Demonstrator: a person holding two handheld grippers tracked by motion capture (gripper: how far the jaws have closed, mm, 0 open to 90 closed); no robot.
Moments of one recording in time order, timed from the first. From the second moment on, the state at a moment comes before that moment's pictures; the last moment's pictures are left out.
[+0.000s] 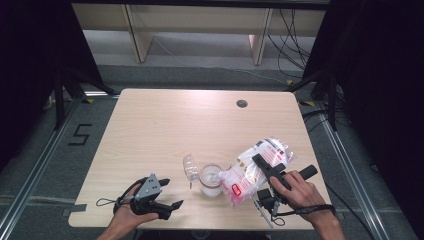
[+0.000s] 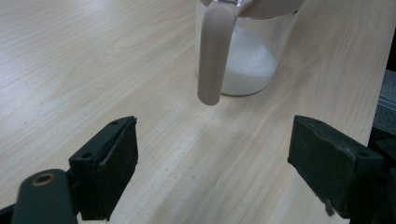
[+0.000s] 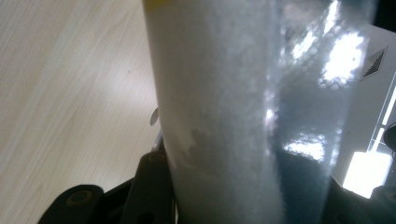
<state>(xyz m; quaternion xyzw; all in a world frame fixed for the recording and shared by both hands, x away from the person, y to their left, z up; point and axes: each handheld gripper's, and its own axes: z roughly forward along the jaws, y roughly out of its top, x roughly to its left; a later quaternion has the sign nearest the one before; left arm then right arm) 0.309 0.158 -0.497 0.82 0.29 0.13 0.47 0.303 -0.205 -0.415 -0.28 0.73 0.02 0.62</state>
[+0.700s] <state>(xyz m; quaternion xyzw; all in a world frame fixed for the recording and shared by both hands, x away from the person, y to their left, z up) 0.308 0.158 -0.497 0.82 0.29 0.13 0.47 0.302 -0.206 -0.416 -0.27 0.74 0.02 0.61</state>
